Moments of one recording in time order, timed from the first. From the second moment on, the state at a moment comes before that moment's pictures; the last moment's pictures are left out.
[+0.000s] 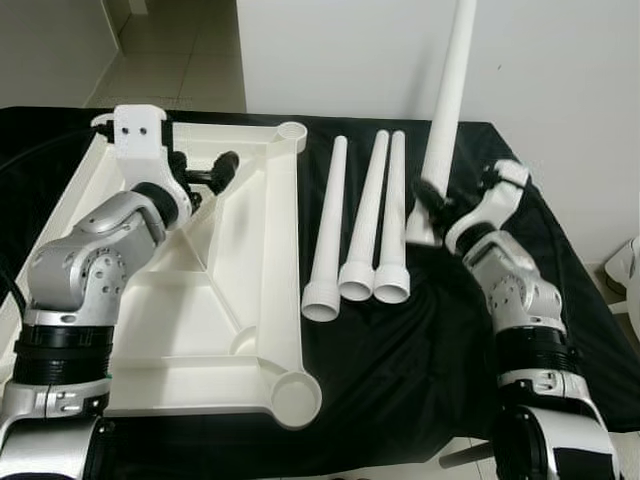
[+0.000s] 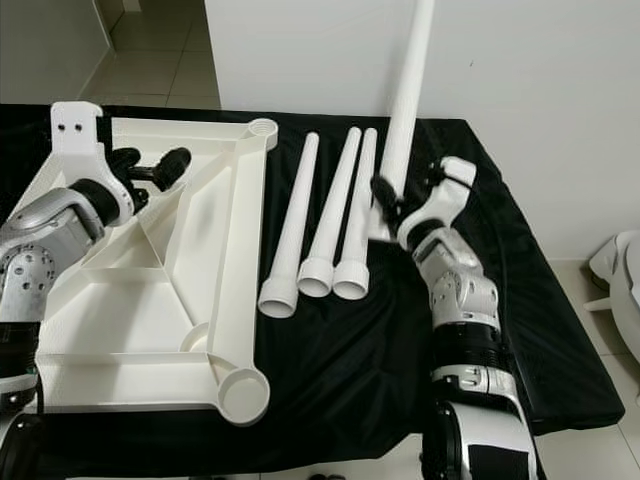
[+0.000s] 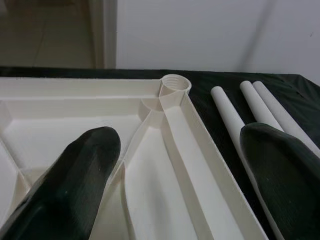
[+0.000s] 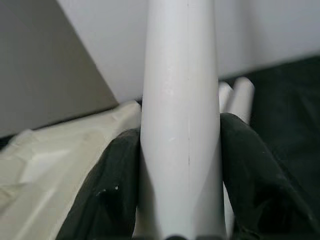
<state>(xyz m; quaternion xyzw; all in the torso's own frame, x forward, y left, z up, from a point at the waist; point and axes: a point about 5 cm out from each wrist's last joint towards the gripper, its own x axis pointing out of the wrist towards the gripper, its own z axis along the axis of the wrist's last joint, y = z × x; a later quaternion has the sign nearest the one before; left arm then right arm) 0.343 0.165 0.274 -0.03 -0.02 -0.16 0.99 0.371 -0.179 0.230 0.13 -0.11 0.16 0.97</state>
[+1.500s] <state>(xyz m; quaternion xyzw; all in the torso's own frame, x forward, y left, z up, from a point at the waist) 0.346 0.106 0.334 -0.22 0.02 -0.37 0.90 0.324 -0.093 0.197 -0.03 -0.14 0.44 0.89</state>
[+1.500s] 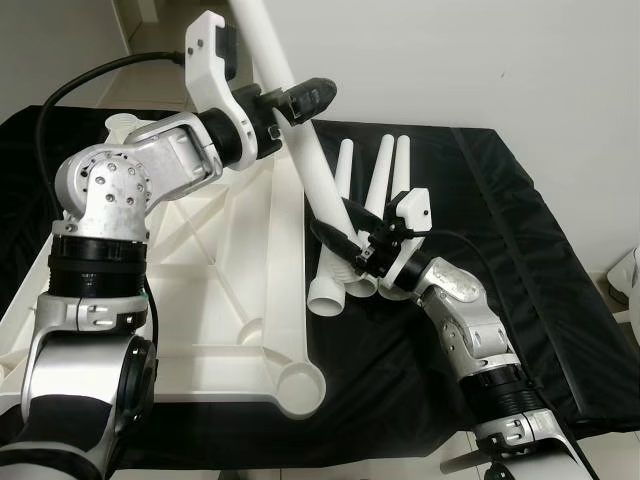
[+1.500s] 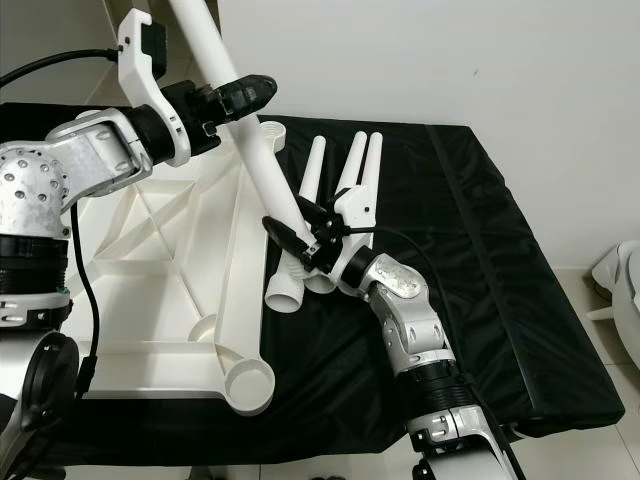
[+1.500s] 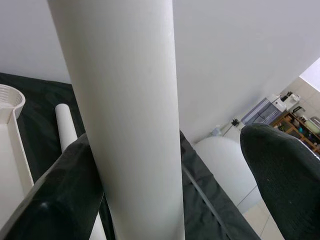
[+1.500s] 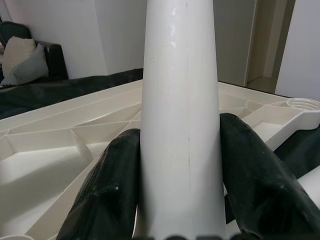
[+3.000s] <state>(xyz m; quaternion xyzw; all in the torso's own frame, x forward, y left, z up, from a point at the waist) 0.337 0.077 0.345 -0.09 -0.04 -0.37 0.92 0.341 -0.095 0.212 -0.05 -0.04 0.46 0.88</state>
